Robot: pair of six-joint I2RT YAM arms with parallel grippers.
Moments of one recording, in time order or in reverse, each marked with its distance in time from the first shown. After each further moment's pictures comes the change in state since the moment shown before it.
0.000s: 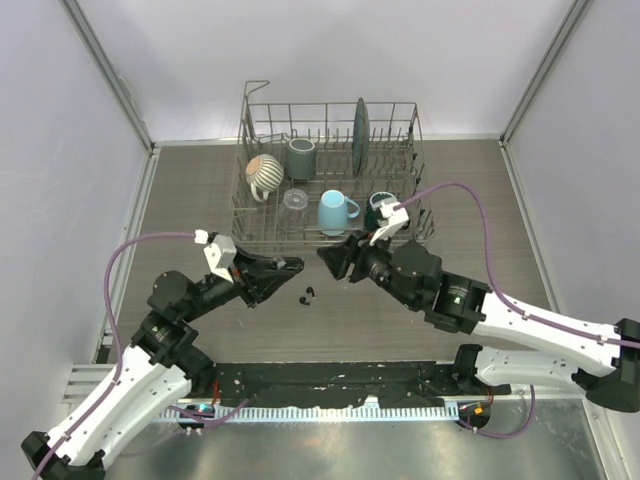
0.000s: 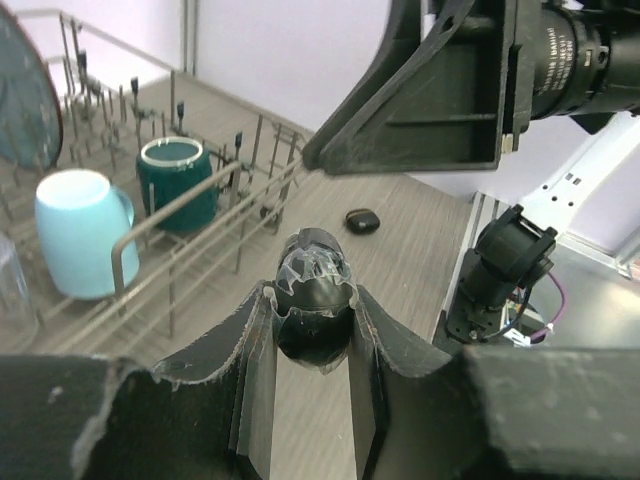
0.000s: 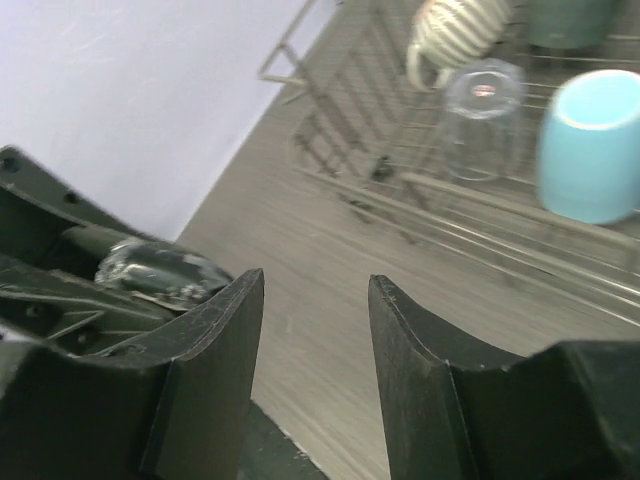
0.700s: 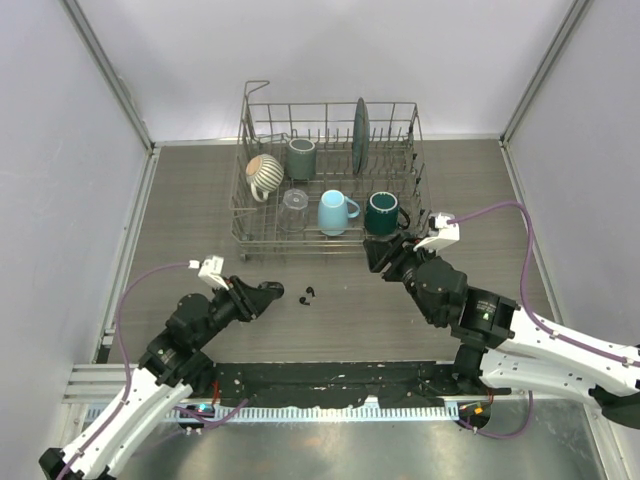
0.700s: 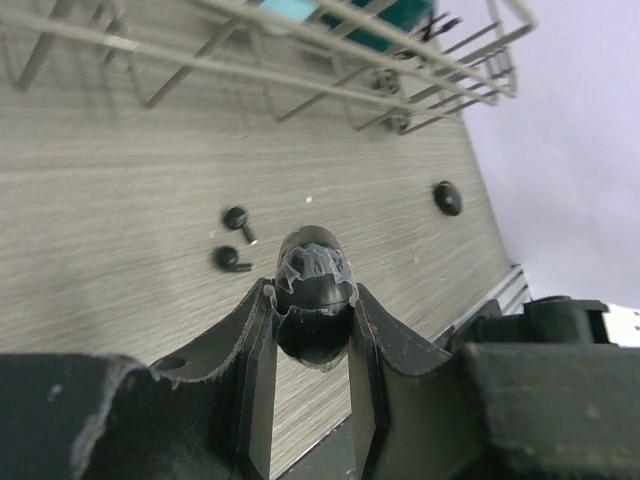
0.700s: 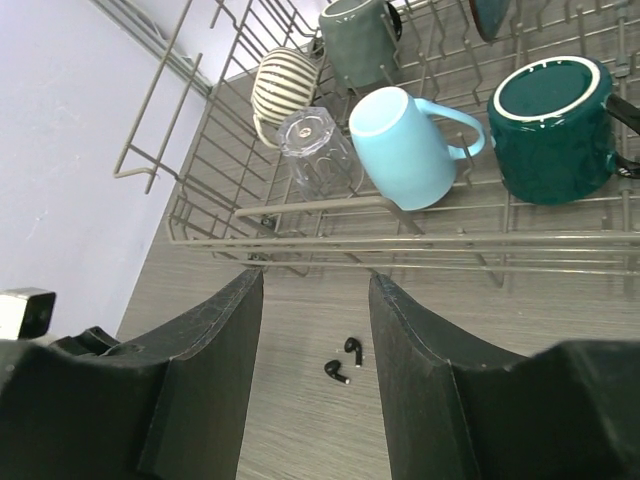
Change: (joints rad) left arm 0.000 -0.314 -0.269 -0.411 -0.416 -0.536; right arm -0.006 -0.240 -0.154 -0.158 0.404 0.173
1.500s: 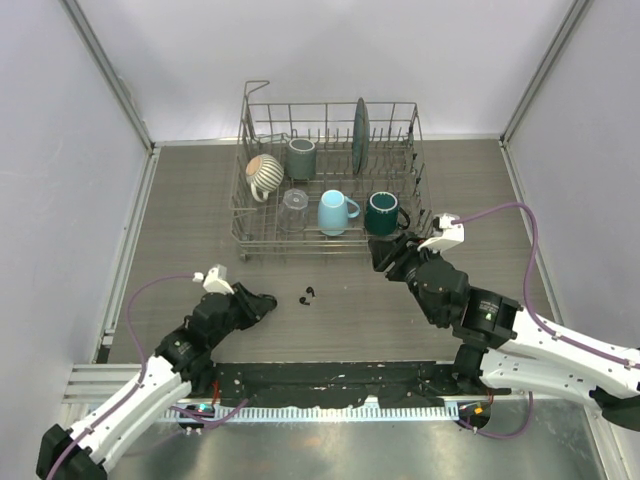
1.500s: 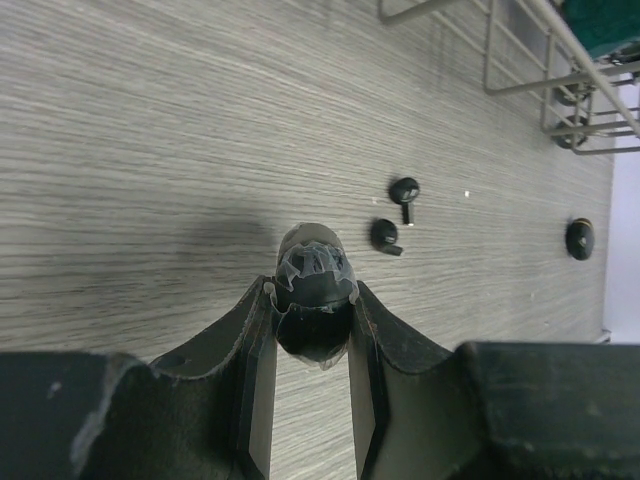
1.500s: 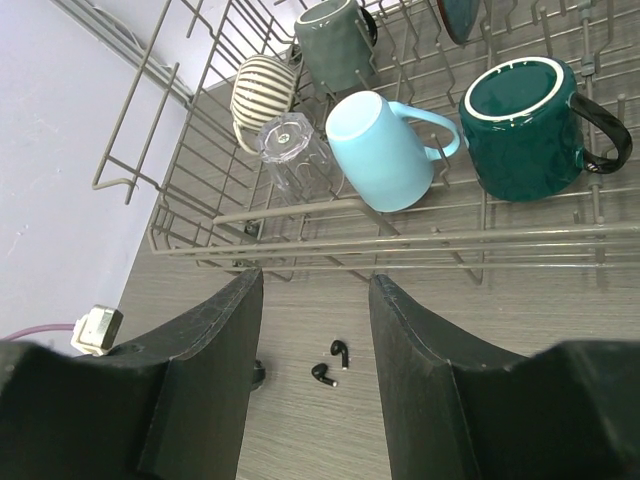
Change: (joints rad) left arm 0.000 0.192 -0.137 0.021 -0.166 -0.162; right arm -0.012 -0.014 0.000 -0.048 0.033 0.025
